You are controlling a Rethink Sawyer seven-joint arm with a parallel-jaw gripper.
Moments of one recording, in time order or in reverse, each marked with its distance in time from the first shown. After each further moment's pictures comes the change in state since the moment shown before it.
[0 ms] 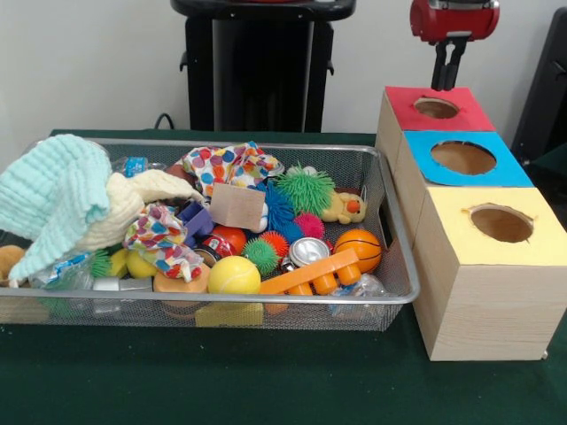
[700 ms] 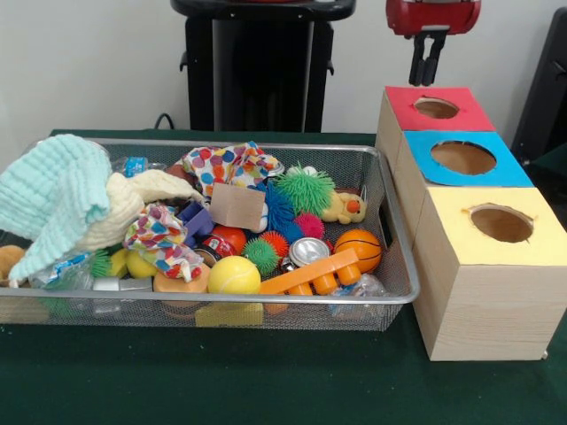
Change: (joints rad) arm -0.098 -0.012 0.001 -0.090 -0.001 0.177 0.000
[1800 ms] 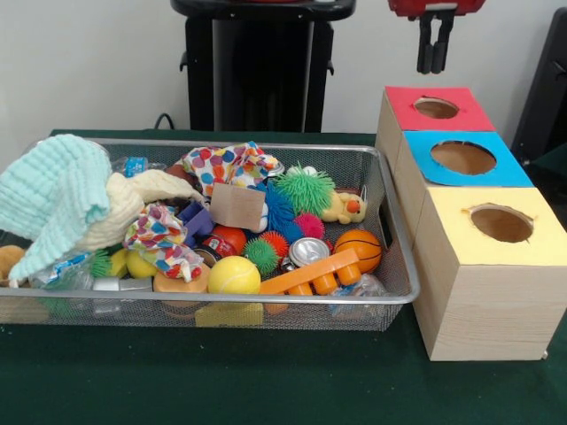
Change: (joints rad) arm -0.096 -0.075 0.083 -0.019 0.003 0.020 0.000
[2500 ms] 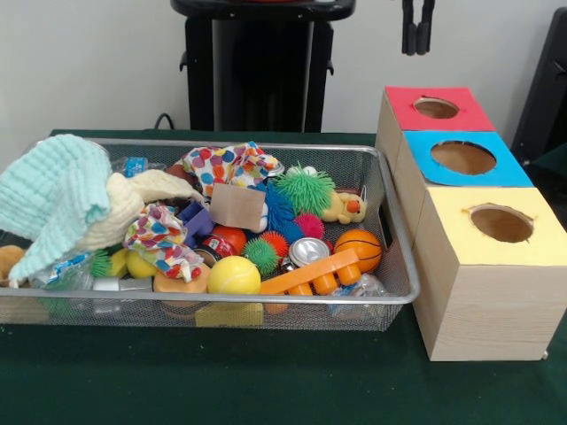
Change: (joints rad) arm -0.122 -0.112 0.097 0.174 0.007 -0.152 0.000
